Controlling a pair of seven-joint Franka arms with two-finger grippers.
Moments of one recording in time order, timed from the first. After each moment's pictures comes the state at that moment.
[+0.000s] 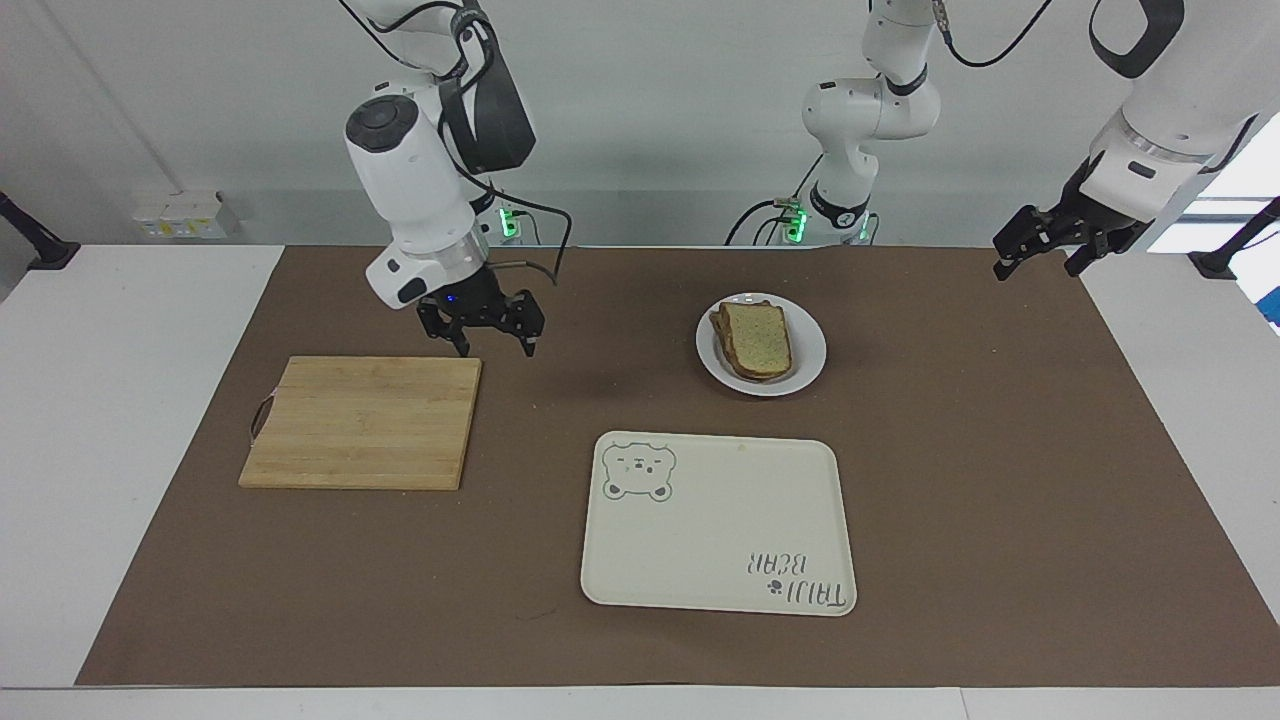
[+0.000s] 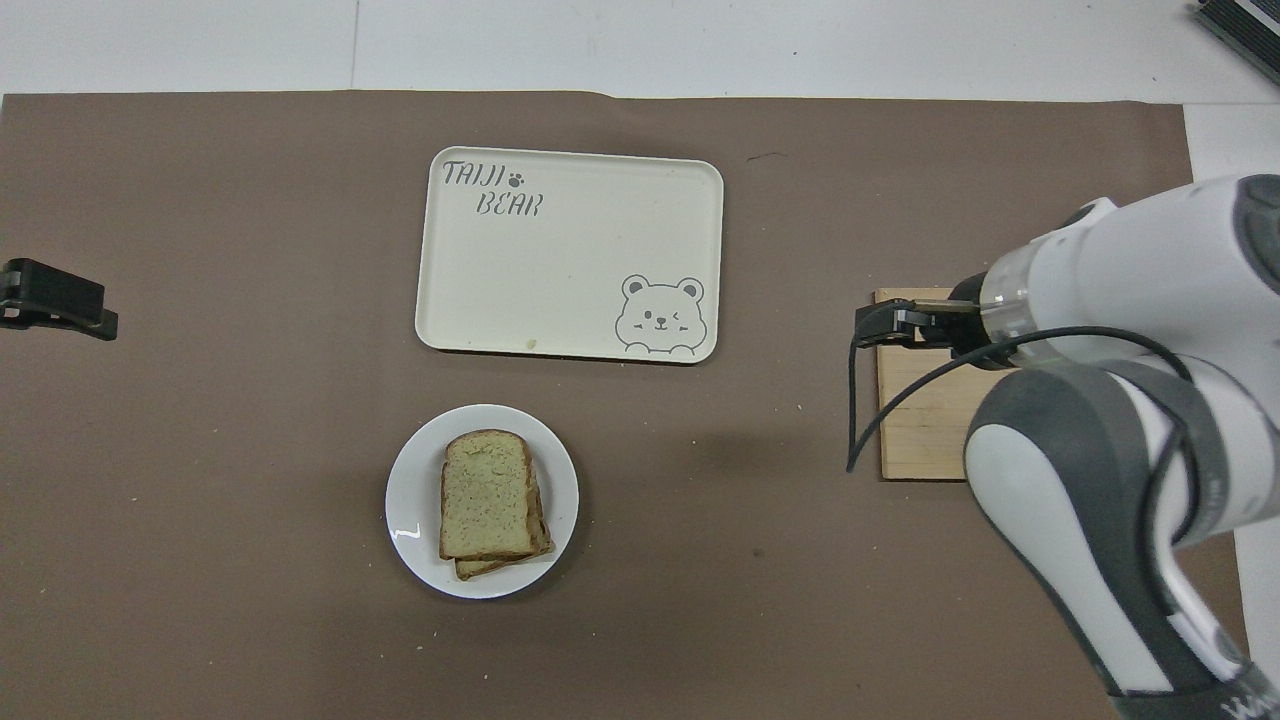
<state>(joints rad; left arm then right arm) -0.06 0.05 0.06 -1.47 -0.03 1.45 -0.02 0.19 -0.02 -0.03 -1.86 0.13 1.90 0.22</state>
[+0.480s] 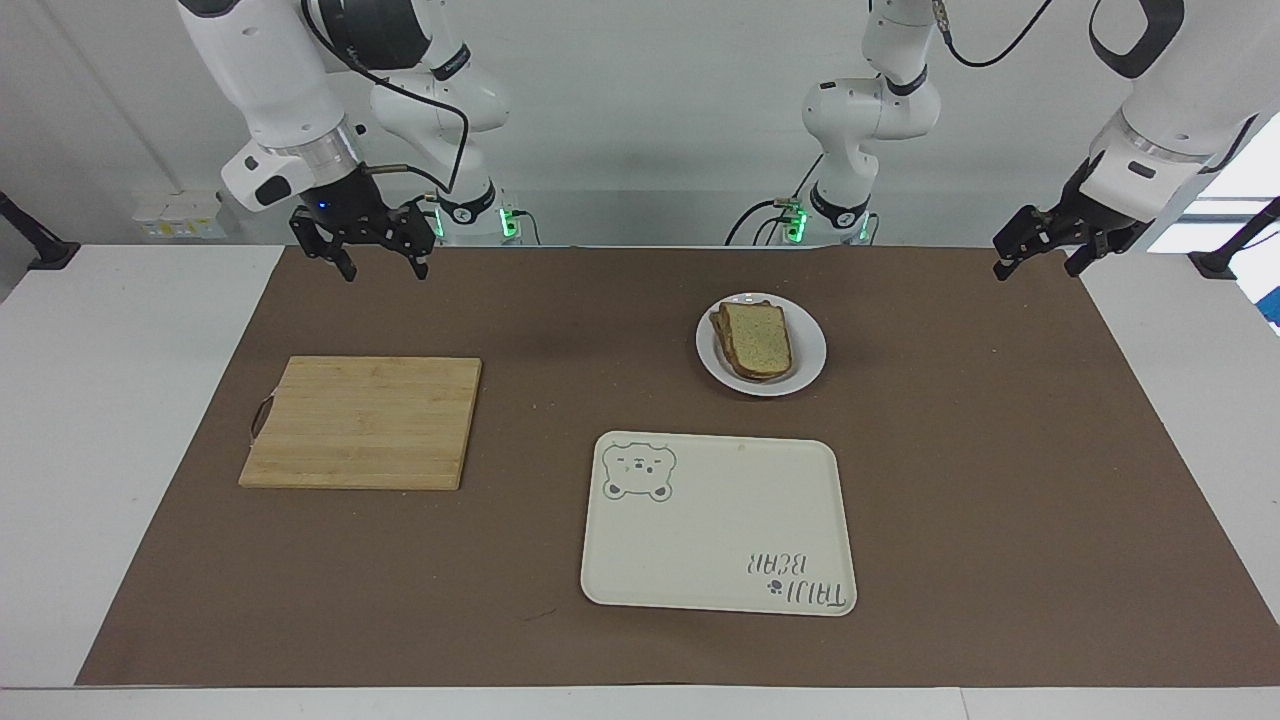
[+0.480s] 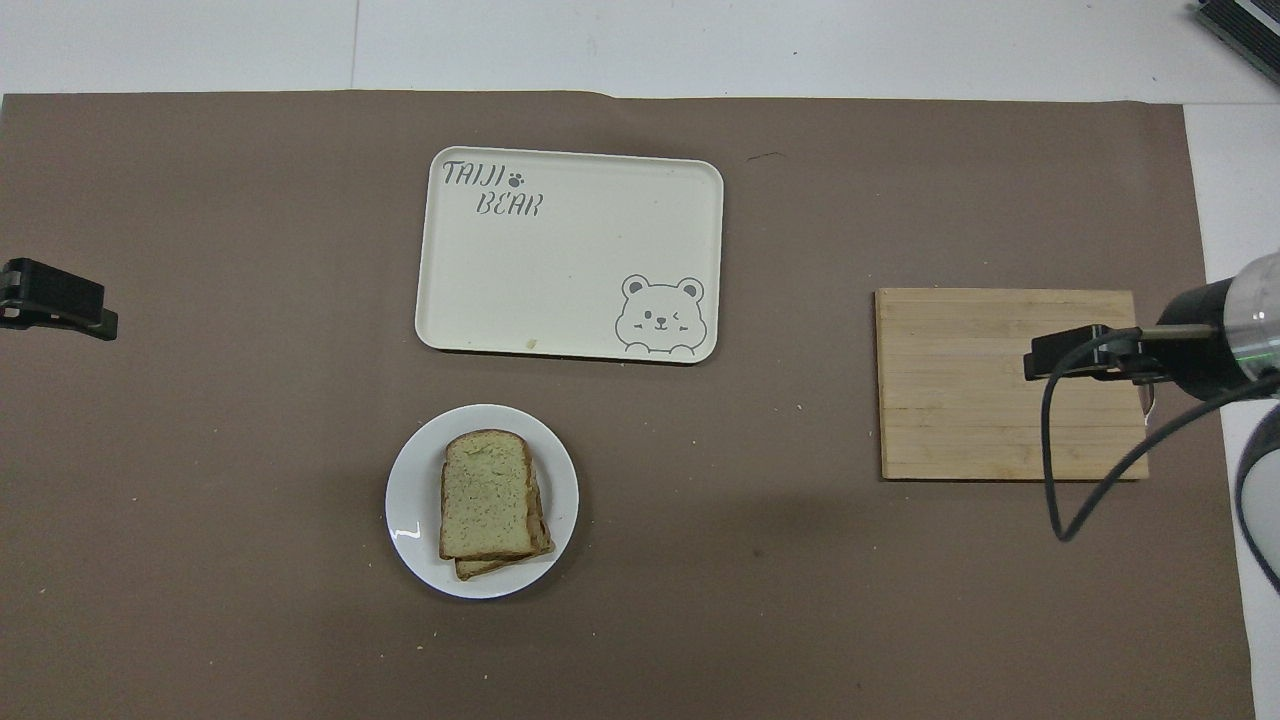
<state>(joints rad) -0.06 0.05 0.06 -1.47 -0.03 1.45 -0.02 0.06 -0.11 -0.03 -1.74 0.06 1.63 0.07</state>
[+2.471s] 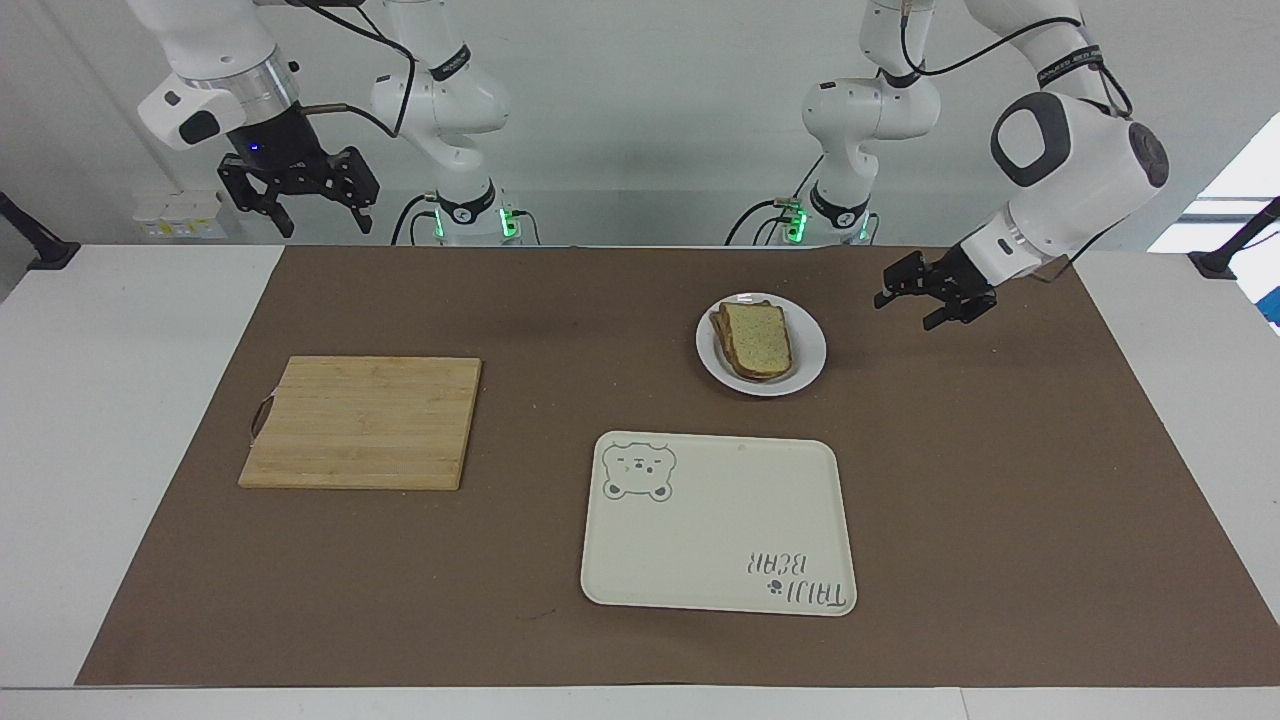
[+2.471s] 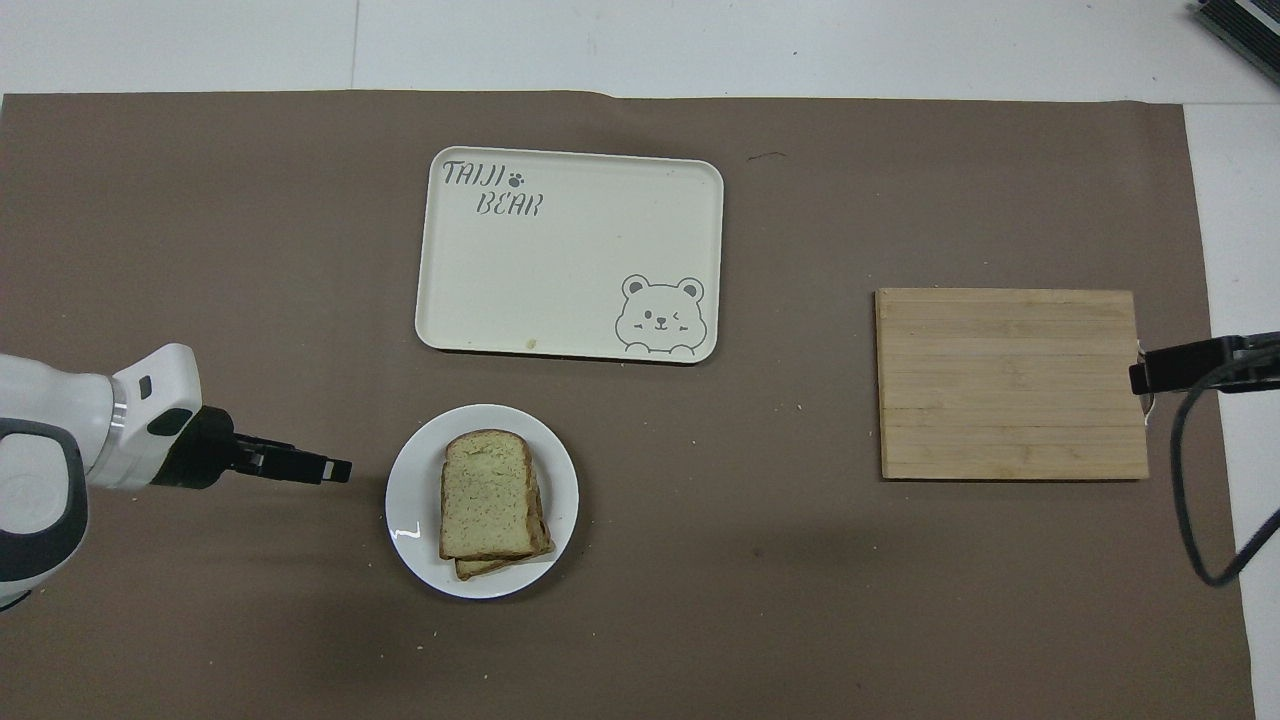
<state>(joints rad) -0.03 -0.11 0.06 -2.37 -0.63 1.98 0.64 -0.01 -0.11 -0.02 -1.61 0.03 1.50 -0.05</state>
